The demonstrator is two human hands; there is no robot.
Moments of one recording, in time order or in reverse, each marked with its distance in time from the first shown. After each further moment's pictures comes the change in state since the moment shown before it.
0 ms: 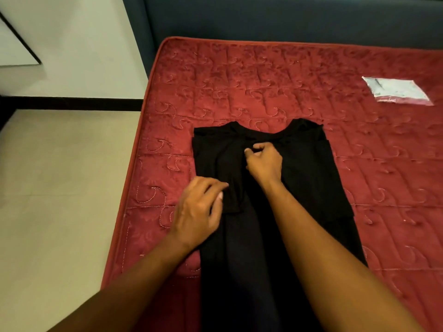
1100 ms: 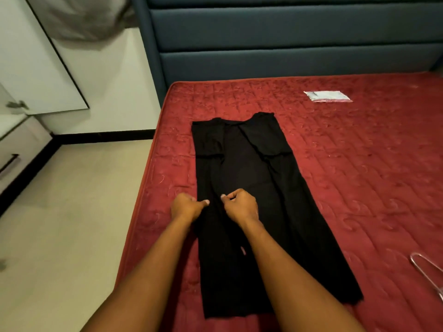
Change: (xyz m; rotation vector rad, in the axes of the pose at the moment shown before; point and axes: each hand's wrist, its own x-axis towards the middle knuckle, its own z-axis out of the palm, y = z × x) left_hand -0.183 0.139 -0.060 -0.185 -0.165 -1.078; right_hand -0.329 0.122 -0.071 -0.063 -0.173 -0.024
